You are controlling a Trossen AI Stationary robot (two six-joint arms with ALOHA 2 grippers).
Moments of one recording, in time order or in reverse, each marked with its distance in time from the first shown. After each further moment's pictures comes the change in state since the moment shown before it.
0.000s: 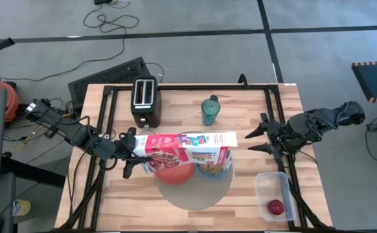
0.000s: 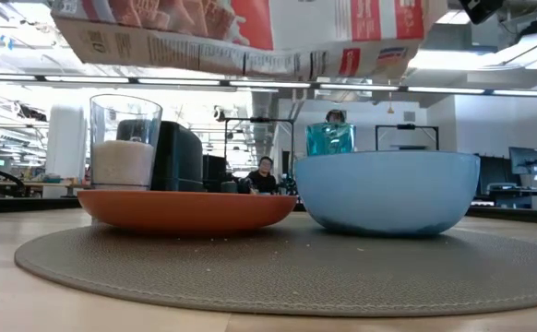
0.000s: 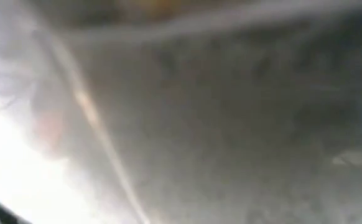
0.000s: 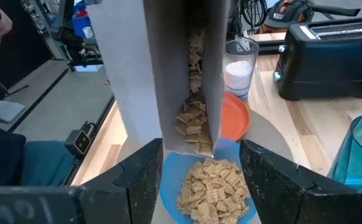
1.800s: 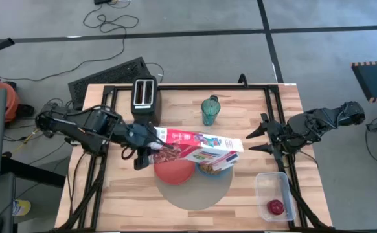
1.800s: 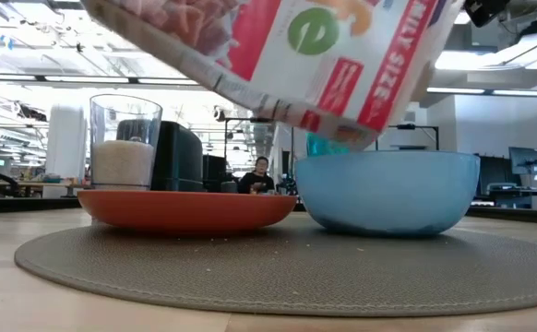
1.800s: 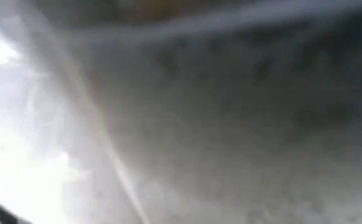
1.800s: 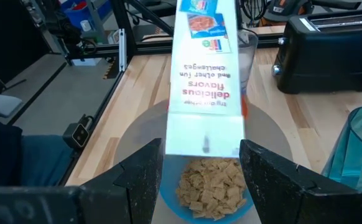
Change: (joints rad) left arm 0.224 0.425 0.692 -0.683 0.265 0.051; right arm 0.000 -0.016 0.000 -0.034 0.000 0.003
